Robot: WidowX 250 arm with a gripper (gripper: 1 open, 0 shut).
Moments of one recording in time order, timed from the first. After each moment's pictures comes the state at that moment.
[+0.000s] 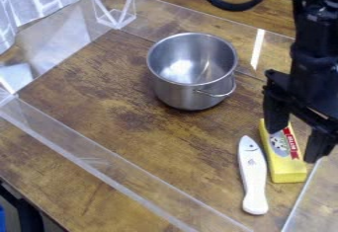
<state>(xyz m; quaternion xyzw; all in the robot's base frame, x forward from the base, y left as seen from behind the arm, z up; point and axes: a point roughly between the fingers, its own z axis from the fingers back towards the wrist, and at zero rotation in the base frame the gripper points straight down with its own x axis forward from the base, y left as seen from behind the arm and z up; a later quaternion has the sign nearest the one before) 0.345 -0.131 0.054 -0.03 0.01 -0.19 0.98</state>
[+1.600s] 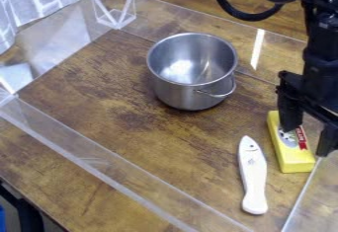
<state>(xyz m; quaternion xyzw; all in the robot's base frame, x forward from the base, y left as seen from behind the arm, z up) 0.374 -0.133 0.035 -0.03 -0.01 -0.18 0.98</state>
